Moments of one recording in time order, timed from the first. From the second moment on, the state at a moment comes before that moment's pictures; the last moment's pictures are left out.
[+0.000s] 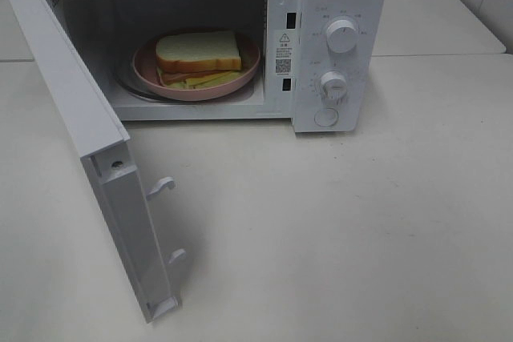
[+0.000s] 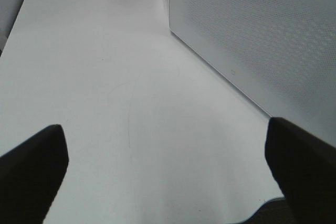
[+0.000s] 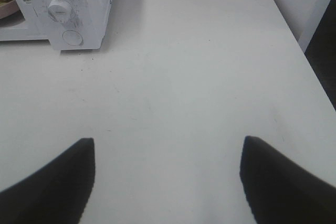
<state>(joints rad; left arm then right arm) -0.12 0.03 -0.52 0.02 1.07 -0.01 0.08 0.00 -0.50 -0.10 1.02 0.12</state>
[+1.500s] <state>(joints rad) -0.12 0.96 -0.23 0.03 -0.34 -0.01 0.08 0.00 -0.50 -0.10 1.01 0.12</state>
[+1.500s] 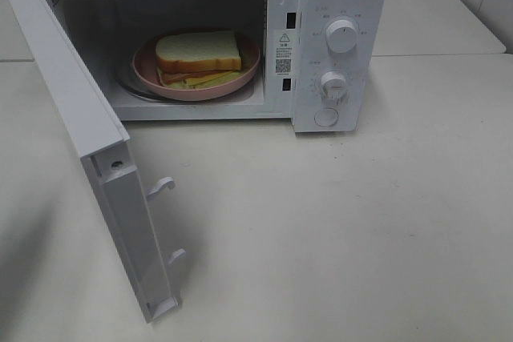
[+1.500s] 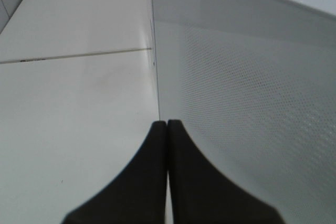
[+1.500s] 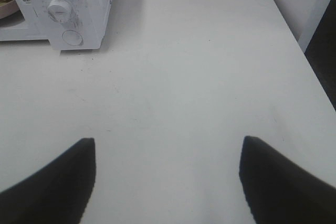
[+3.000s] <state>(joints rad) -0.60 1.63 -0.47 -0.16 -0.85 0.03 0.08 0.00 -0.50 -0.10 1.01 0.13</state>
